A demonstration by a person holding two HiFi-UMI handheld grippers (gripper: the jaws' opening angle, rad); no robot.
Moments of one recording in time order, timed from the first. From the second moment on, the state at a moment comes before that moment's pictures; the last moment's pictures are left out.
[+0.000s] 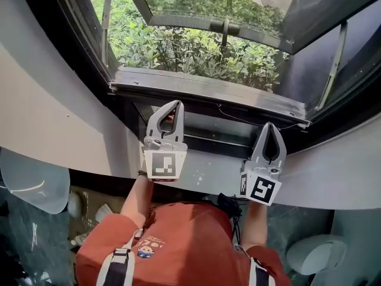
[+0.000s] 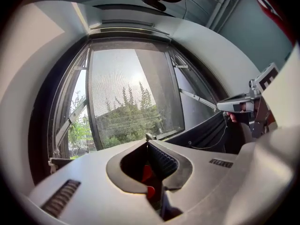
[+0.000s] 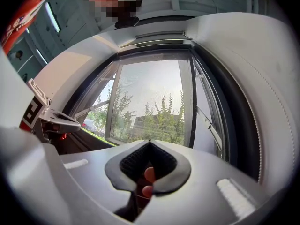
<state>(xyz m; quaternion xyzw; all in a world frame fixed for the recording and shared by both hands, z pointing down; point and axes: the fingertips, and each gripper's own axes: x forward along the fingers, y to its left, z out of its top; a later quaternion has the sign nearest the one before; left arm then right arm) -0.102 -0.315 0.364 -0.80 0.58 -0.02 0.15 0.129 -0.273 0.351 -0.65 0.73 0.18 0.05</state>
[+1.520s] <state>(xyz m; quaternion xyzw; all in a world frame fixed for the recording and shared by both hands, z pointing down) -0.130 -0.351 0.442 -0.61 0.40 -0.52 0.44 0.162 -0.327 0.447 -0.45 0.55 0.39 -0.58</state>
